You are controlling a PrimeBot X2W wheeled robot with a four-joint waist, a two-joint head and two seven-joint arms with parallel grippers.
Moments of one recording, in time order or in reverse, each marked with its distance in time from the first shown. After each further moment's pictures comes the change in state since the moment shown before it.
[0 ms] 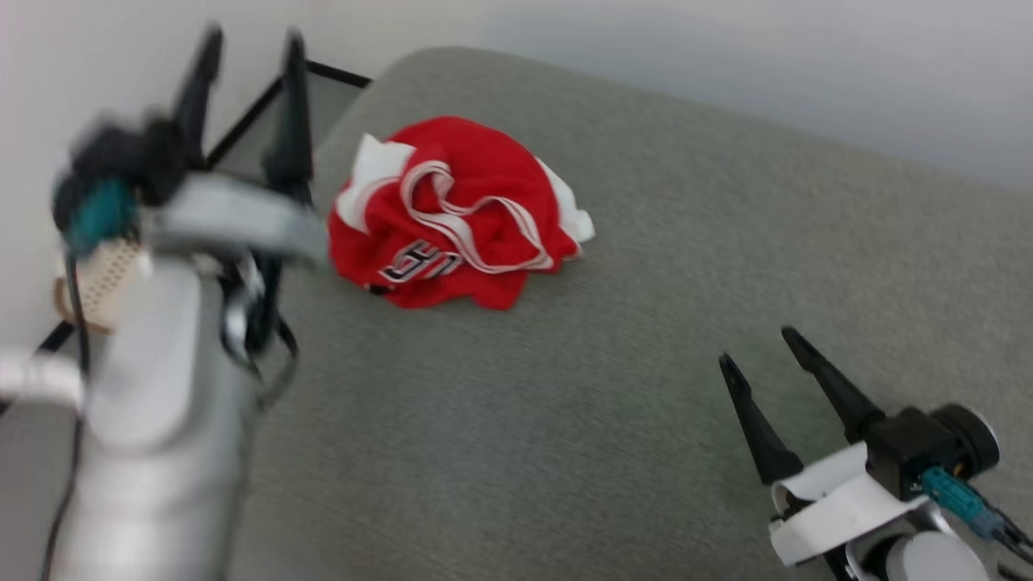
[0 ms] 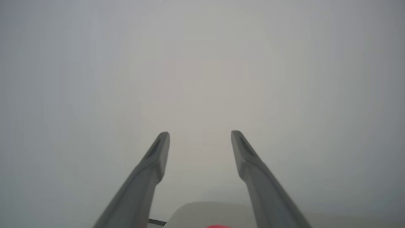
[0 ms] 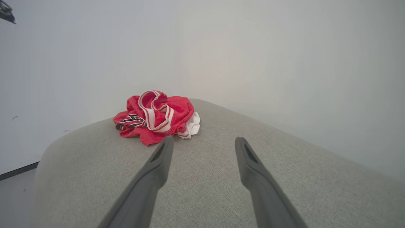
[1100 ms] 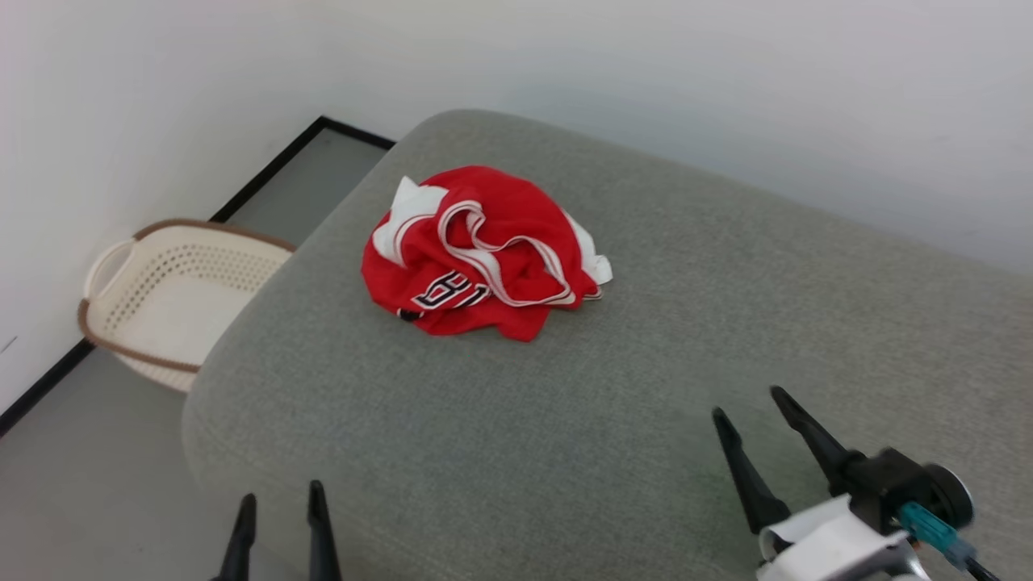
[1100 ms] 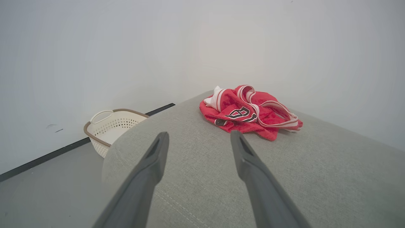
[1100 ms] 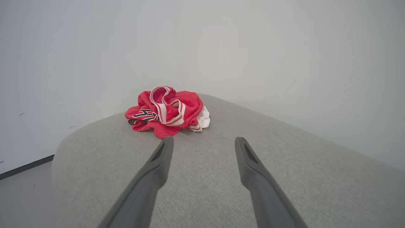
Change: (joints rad) left arm 0.930 -0.143 0.028 -0.429 0.006 0.205 -0.005; right arm 0.083 0.048 -0.025 0.060 0.021 0.000 0.001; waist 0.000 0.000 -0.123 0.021
